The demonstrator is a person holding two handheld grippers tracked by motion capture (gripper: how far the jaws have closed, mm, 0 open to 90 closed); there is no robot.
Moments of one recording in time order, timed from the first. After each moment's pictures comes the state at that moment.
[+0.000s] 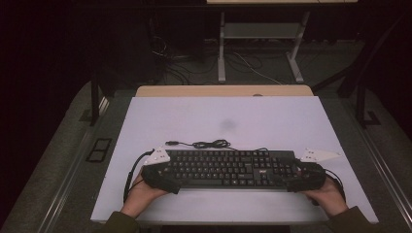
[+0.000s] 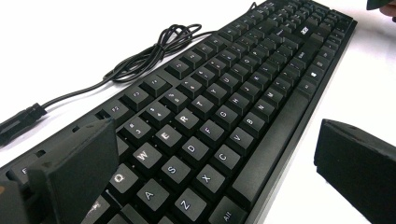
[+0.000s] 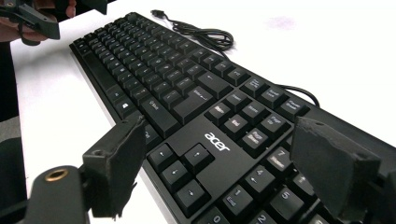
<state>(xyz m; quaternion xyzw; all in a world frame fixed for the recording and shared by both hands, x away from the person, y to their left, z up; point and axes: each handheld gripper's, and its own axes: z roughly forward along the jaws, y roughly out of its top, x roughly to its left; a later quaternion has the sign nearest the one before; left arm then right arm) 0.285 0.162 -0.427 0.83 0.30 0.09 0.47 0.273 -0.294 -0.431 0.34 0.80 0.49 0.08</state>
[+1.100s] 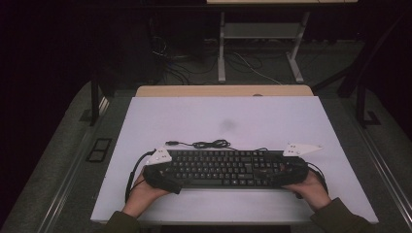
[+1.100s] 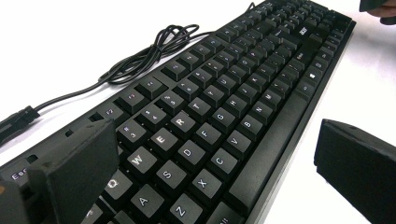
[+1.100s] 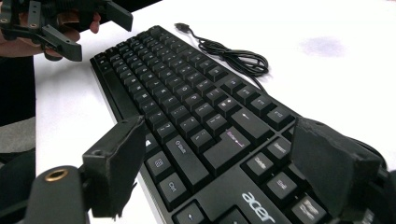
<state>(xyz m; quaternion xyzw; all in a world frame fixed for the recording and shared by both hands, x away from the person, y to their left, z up) 0.286 0.158 -0.428 0.83 0.30 0.09 0.47 0.290 -0.252 -0.425 0.31 0.80 0.51 0.06</state>
